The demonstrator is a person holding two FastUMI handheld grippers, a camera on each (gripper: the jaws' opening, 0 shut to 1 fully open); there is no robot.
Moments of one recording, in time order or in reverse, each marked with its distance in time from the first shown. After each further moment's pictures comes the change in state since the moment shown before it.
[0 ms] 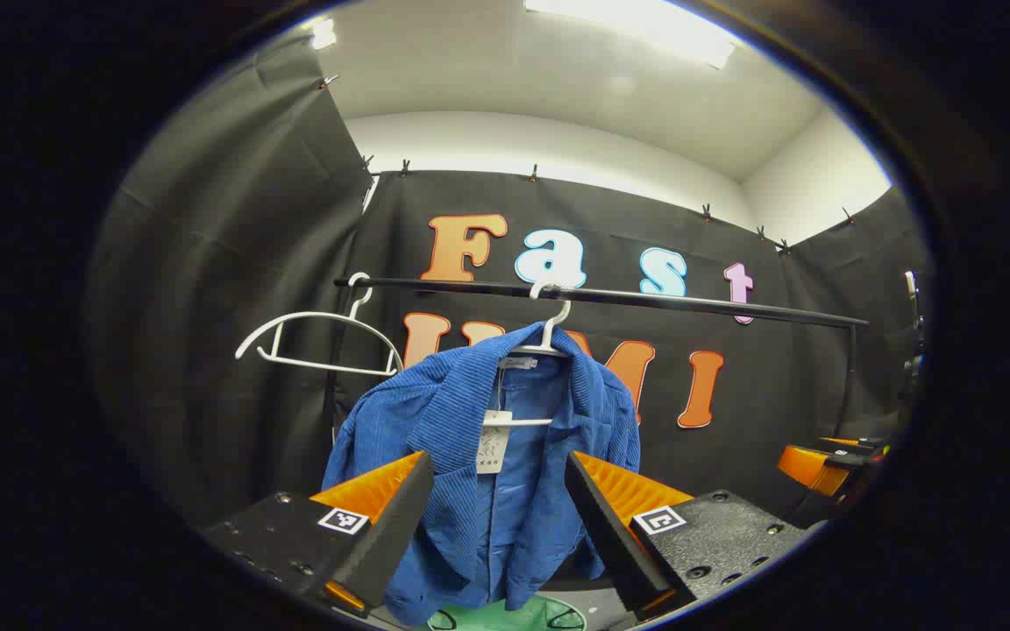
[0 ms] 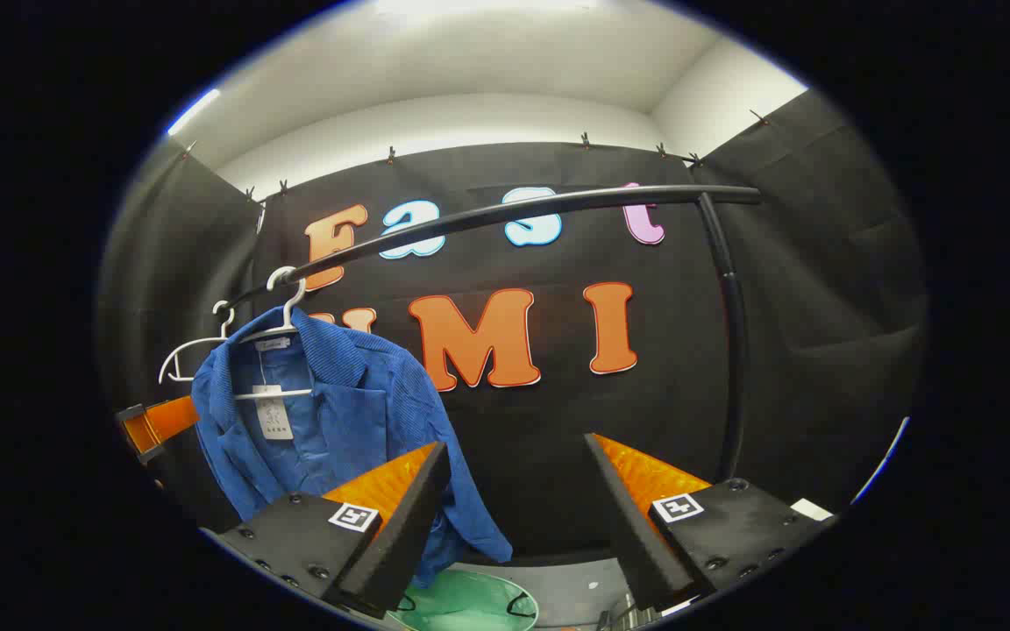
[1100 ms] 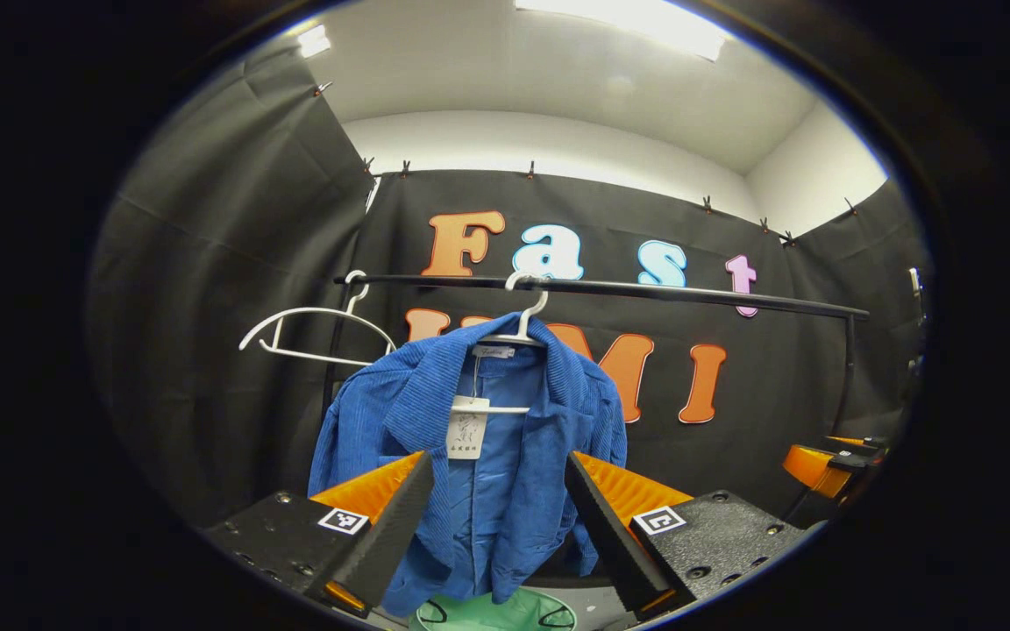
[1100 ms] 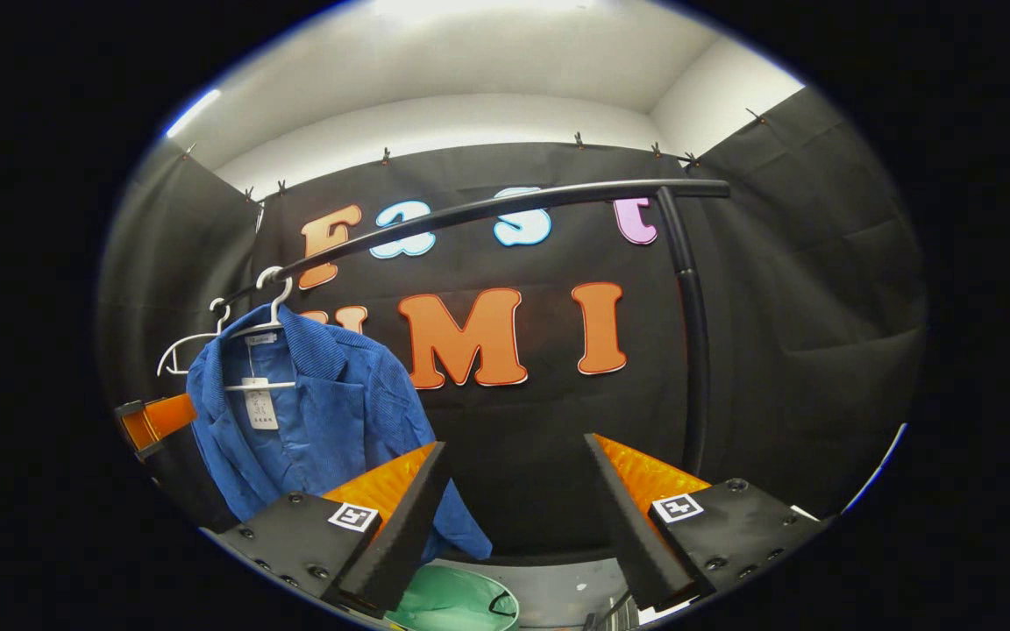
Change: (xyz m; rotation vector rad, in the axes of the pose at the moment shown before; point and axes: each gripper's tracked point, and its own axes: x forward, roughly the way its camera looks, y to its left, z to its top) left arm -0.015 -0.028 -0.012 0.033 0.021 0.049; right arm -0.004 -0.028 -0.011 0.023 0.018 0.026
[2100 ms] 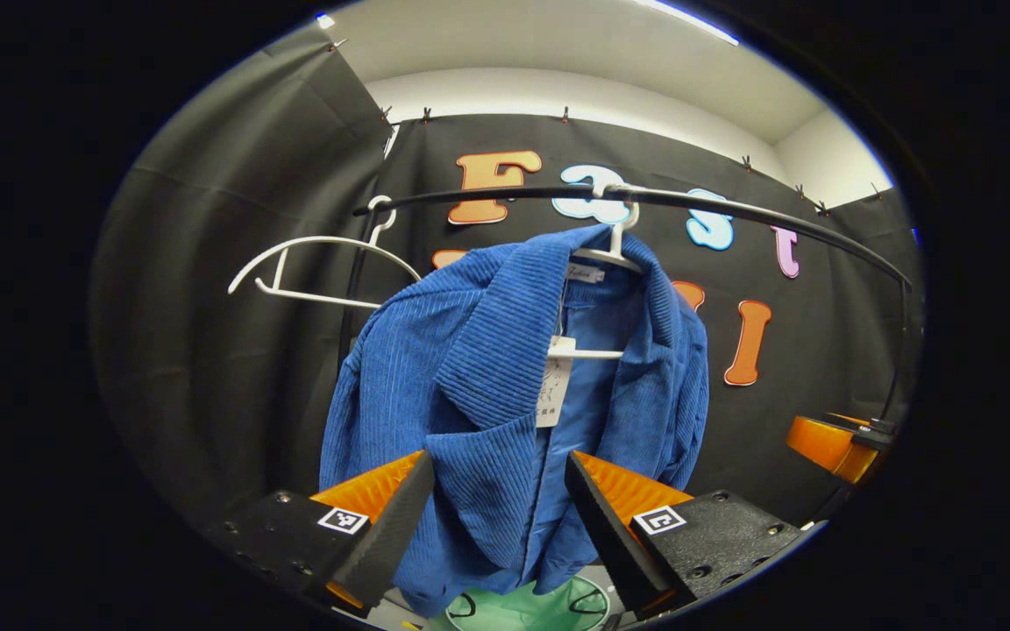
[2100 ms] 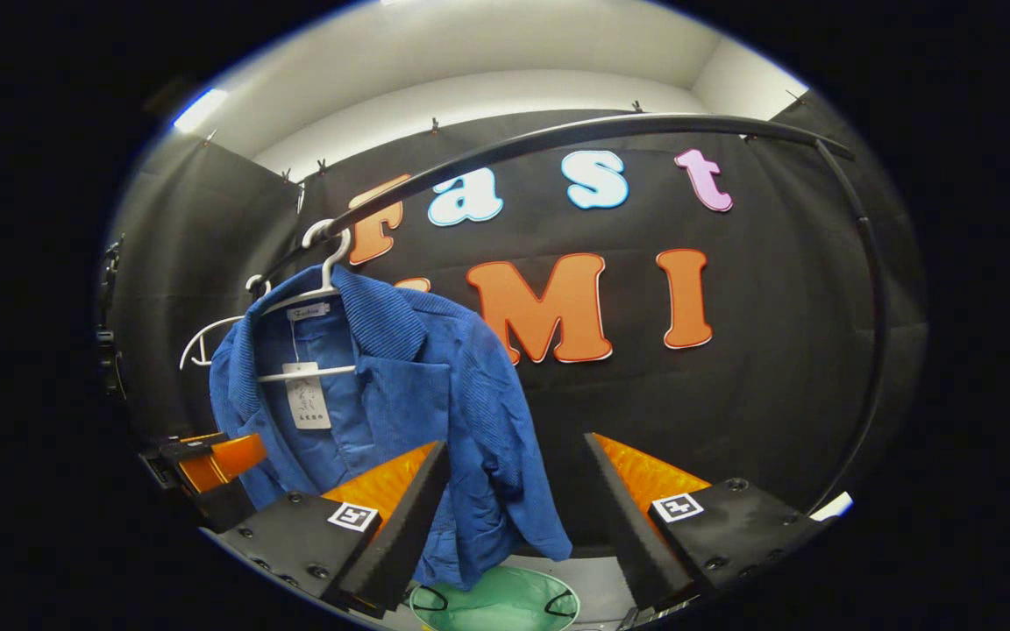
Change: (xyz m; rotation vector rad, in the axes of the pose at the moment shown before) left arm 0.075 0.075 -0.074 -0.012 0.173 0.038; right arm 0.079 0.135 -0.046 0.009 0.081 0.187
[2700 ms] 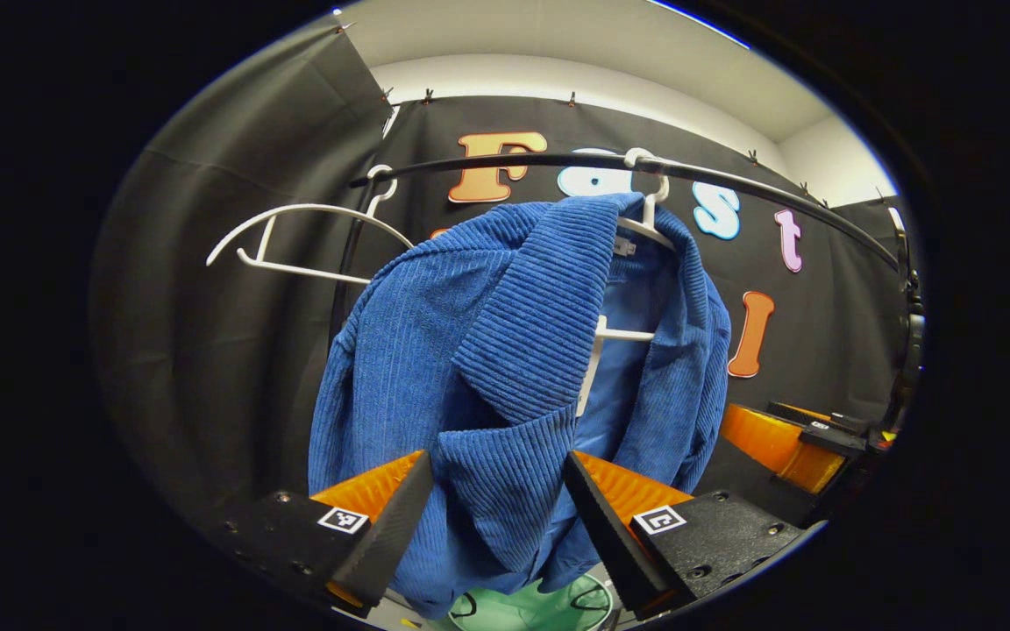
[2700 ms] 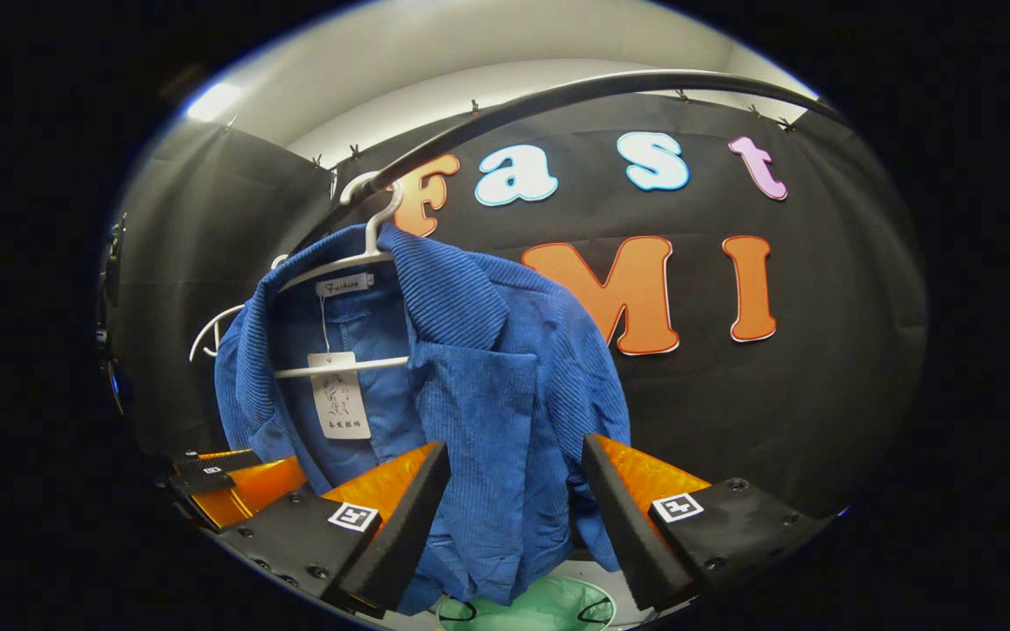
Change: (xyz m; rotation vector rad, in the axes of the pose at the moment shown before) left arm 0.029 0.017 -0.016 -0.006 0.037 -0.033; right arm 0.070 0.069 -0.022 -0.006 0.029 0.110
